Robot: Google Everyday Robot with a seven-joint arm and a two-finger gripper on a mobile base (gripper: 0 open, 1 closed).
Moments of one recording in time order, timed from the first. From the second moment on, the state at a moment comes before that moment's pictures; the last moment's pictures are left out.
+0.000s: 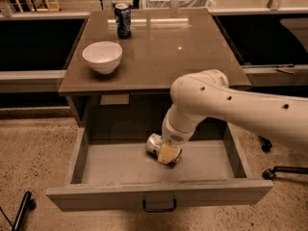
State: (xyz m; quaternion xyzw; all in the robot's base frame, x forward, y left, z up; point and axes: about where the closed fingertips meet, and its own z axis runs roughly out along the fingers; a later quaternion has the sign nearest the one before) arm 0.497 -0.042 0.679 -0.63 0.76 0.07 0.12
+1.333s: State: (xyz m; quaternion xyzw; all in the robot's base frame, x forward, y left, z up) arm 0.532 -0.049 0.620 -0.59 0.80 0.04 0.11
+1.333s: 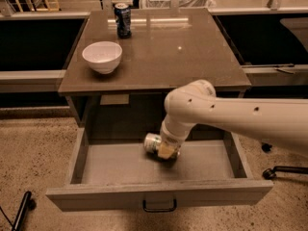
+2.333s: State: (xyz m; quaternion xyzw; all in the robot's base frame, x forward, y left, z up) arm 0.539 -0.098 0.775 -0.61 0.74 0.11 0.24
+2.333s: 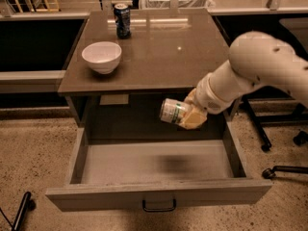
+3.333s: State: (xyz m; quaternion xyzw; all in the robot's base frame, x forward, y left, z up) arm 0.664 -0.132 0.861 -0.57 0.79 0.07 0.20
